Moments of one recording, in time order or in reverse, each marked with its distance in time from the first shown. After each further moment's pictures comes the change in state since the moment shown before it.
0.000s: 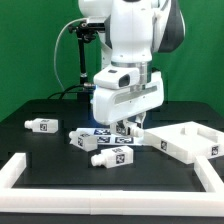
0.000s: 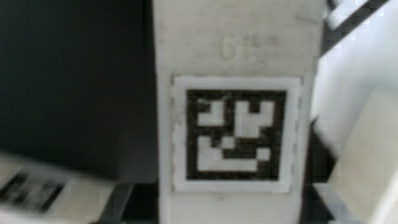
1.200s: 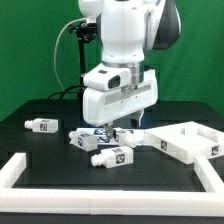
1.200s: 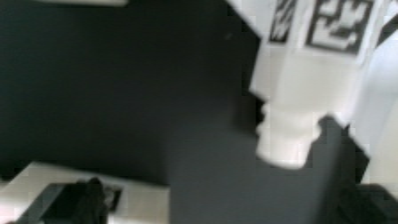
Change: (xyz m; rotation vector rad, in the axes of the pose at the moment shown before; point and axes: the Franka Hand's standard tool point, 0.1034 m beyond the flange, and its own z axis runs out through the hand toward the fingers) arm 0.021 0.046 -0.026 0.022 -0.027 -0.027
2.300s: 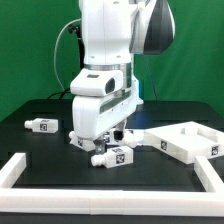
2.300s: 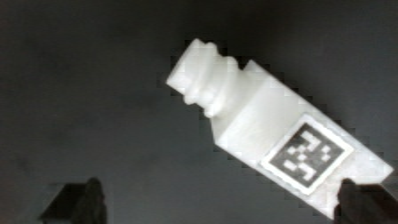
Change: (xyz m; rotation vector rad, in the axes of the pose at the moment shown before) arm 0.030 0.072 0.000 -0.045 0.044 -0.328
